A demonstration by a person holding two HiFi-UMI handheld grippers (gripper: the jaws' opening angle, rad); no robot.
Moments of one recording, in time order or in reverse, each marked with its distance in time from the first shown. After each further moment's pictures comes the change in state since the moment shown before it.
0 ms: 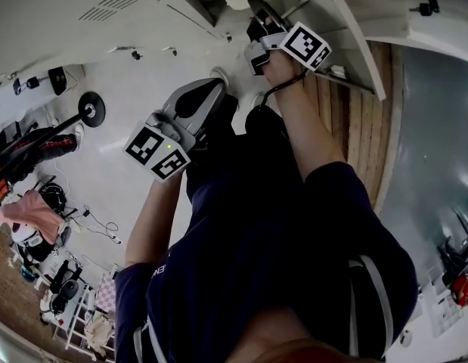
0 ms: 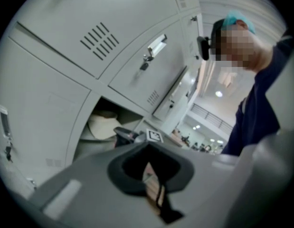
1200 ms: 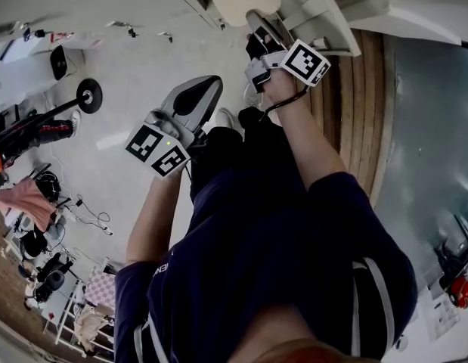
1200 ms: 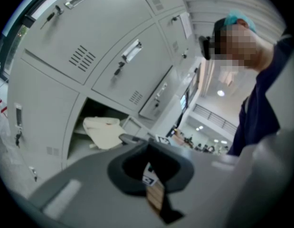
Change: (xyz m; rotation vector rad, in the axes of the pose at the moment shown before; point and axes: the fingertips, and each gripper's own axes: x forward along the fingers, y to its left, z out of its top) left arm -0.030 -0.097 -0.024 0.016 -0.030 0.045; right arm -0.125 0.058 -0.031 0.029 0.068 0.028
